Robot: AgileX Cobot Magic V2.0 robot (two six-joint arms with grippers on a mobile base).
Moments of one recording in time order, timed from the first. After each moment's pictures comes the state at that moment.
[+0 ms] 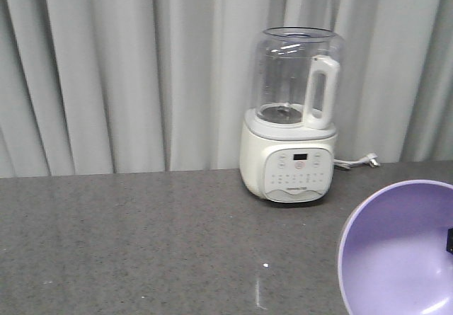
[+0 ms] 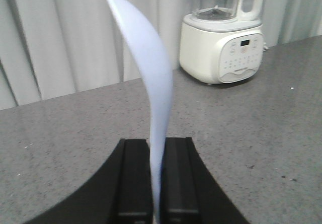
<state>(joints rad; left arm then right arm) -0.13 0.51 -0.74 -0.45 0.57 0.42 0.04 0.64 -0.75 0.61 0.50 -0.62</state>
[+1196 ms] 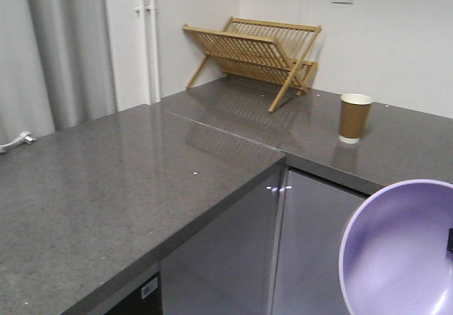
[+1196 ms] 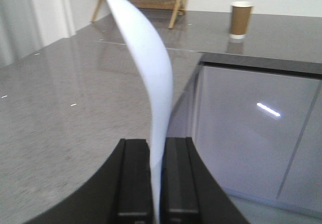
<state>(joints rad) -0.13 0.51 -0.74 -0.45 0.57 0.42 0.04 0.64 -0.75 0.61 0.50 -0.62</state>
